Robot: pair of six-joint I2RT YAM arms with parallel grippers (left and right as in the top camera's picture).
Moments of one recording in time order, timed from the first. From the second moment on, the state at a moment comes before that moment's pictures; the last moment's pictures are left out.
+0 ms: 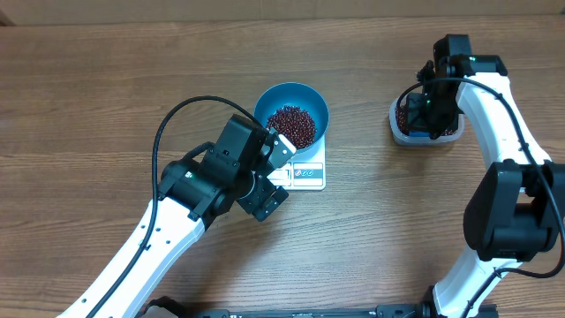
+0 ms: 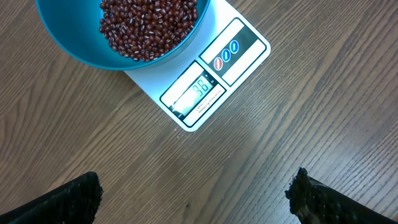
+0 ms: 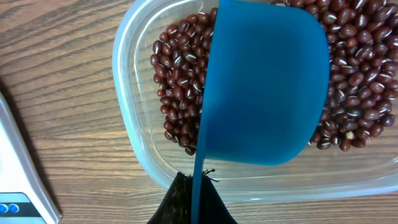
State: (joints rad) left arm -0.56 1.31 1.17 -0.94 0.03 0.27; right arm -0.05 1.97 1.63 -1.12 -0.10 0.10
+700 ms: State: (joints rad) left arm -0.56 1.31 1.17 -0.94 0.03 0.27; right arm -0.09 1.97 1.63 -1.11 -0.23 0.08
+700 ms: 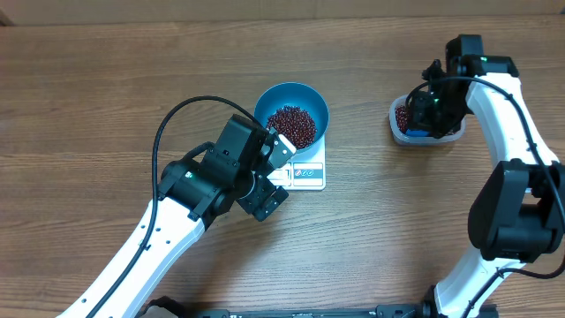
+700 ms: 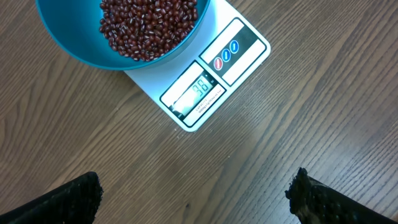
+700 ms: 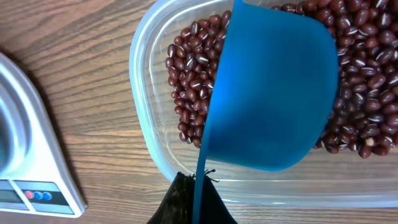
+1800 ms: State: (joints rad) left arm -0.56 1.31 1.17 -0.94 0.03 0.27; right arm -0.36 1.97 1.63 -1.14 -0.56 -0.14
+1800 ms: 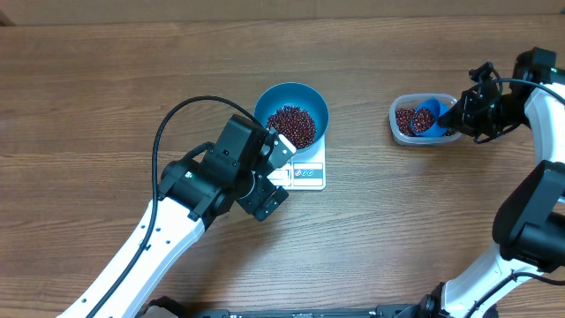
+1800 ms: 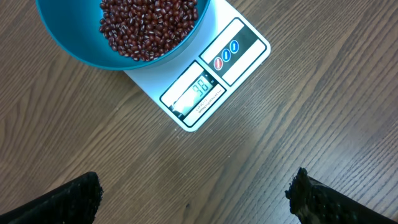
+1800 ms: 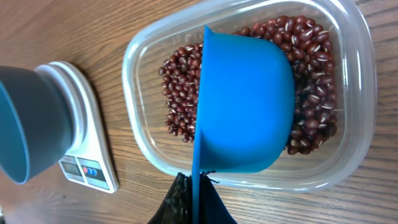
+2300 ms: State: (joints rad) left arm -0.56 1.31 1.17 -0.94 0.03 0.27; right arm -0.40 1.97 1.63 -1.18 -0.69 -0.20
